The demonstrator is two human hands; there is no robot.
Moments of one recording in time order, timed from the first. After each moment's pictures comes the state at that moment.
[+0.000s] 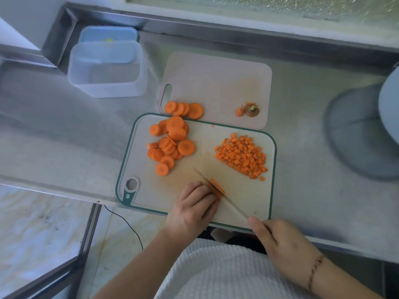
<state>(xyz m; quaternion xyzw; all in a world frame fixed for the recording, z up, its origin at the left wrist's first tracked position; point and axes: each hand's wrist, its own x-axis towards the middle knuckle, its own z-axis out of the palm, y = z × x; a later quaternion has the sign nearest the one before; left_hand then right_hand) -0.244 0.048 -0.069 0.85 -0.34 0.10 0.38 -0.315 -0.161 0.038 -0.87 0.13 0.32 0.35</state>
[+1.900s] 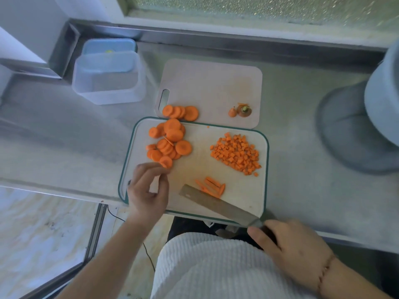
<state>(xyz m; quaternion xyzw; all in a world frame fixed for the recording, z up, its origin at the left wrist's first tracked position) -0.209 0.097 -0.020 0.87 -0.15 0.14 0.45 -0.330 -0.174 0.063 -0.93 0.04 0.30 0.23</state>
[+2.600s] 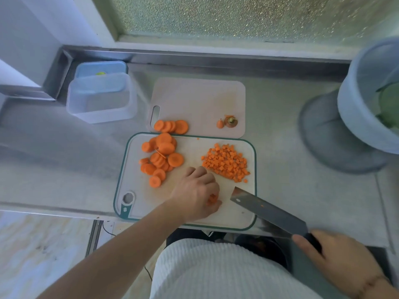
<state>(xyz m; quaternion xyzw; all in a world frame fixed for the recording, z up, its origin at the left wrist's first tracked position) -0.188 0.017 -0.032 0.86 -0.48 -0.04 0.19 -0.387 -0.251 0.046 -0.95 0.16 0.25 0.11</state>
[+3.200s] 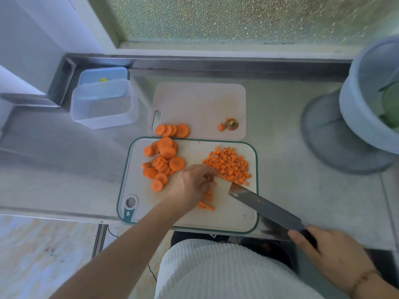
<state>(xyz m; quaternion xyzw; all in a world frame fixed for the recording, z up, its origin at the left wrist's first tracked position) -0.169 0.017 -0.027 0.85 -0.28 -0.16 0.42 -0.373 -0.244 0.046 -0.95 0.17 0.24 0.12</state>
